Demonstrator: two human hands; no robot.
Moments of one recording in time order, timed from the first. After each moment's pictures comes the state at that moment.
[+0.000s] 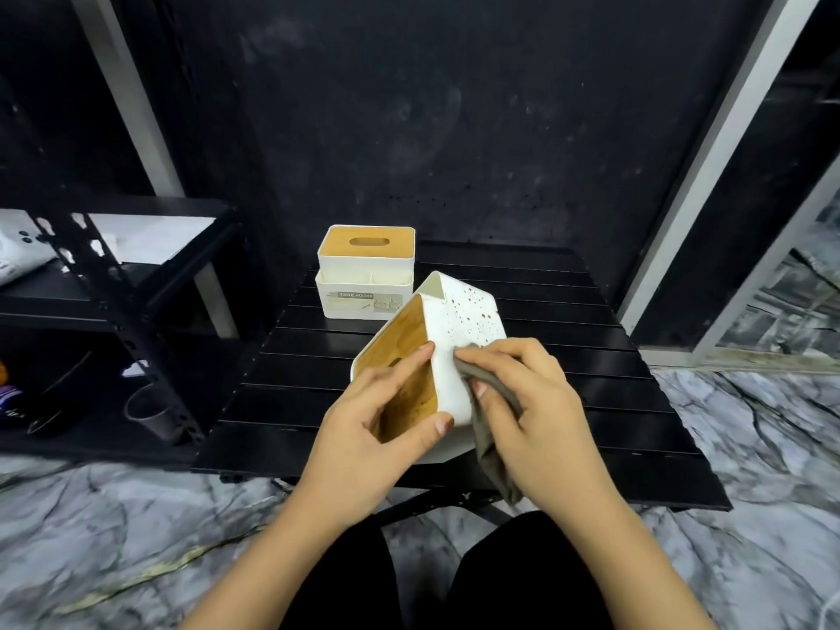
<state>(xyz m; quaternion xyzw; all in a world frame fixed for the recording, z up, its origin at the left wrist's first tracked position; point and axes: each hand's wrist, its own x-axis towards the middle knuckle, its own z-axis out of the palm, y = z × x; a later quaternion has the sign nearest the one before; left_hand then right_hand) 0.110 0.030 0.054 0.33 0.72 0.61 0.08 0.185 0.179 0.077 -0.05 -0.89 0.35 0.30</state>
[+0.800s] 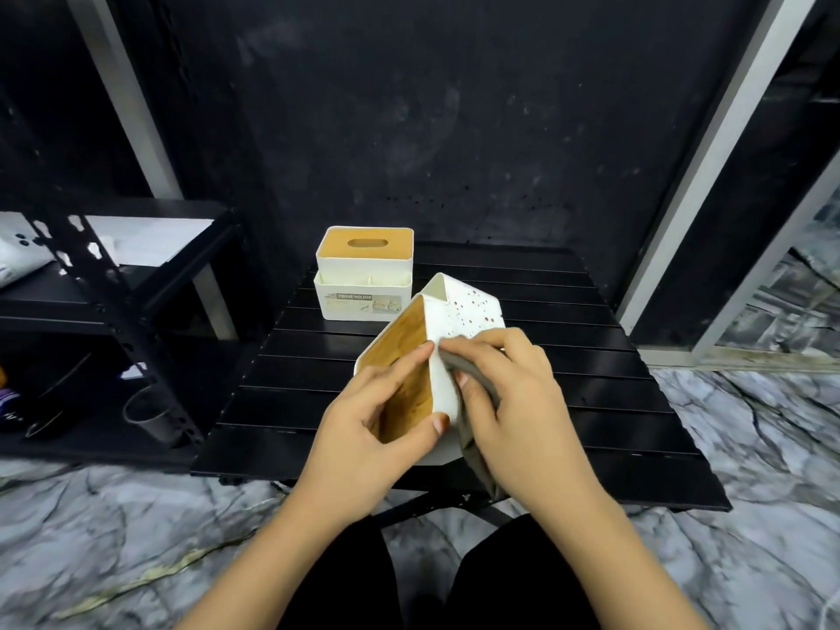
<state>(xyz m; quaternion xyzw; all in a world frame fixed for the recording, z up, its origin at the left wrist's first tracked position) 0.110 0.032 0.058 0.33 0.72 0.60 0.07 0.176 0.169 0.085 -0.07 -0.90 0.31 0.30</state>
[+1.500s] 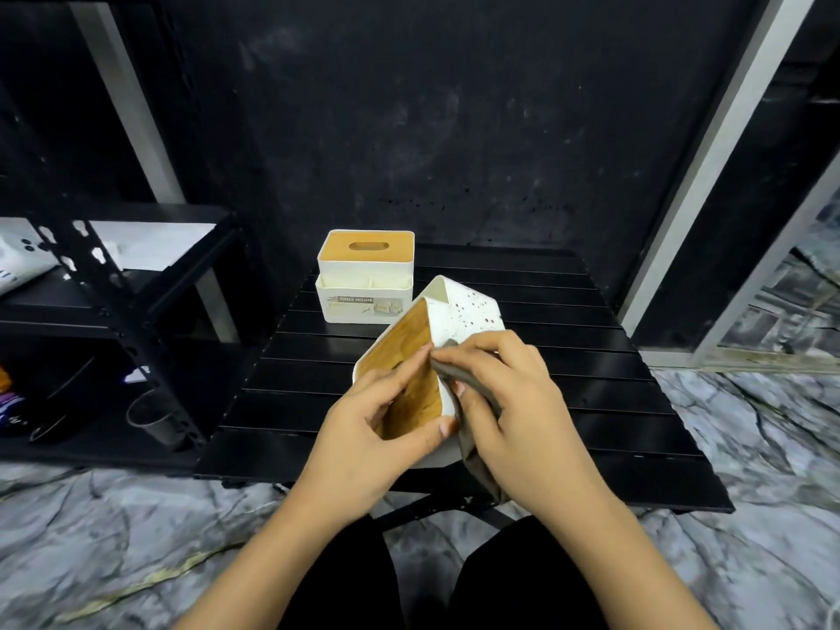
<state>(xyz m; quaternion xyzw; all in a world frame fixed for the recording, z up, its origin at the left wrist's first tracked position) 0.107 0.033 0.061 0.32 0.71 0.62 0.10 0.180 0.170 0.090 -0.02 -0.91 0.31 0.29</state>
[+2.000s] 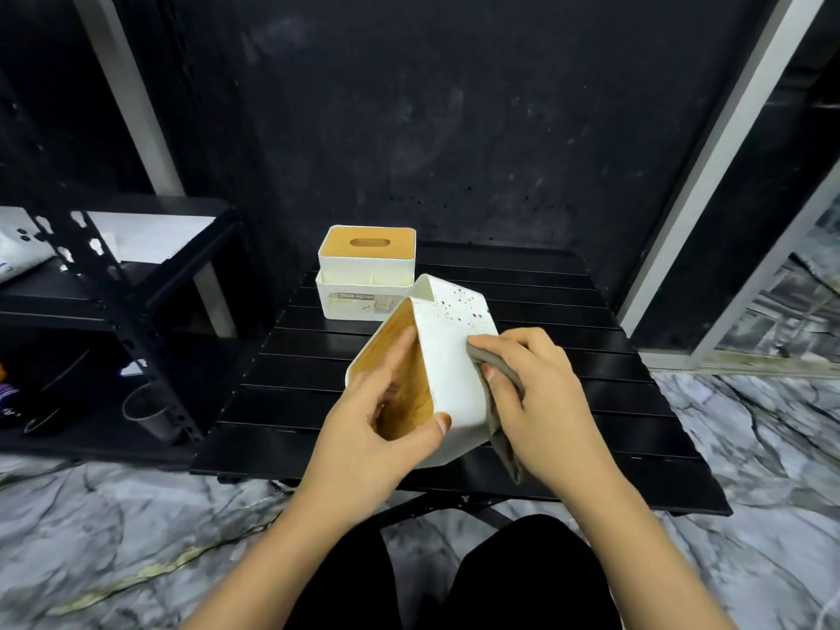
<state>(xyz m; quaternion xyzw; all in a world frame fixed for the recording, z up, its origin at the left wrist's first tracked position) 0.111 0.034 0.060 0.29 0.74 0.61 0.08 0.171 0.192 0.082 -0.10 -0.92 0.29 0.26</state>
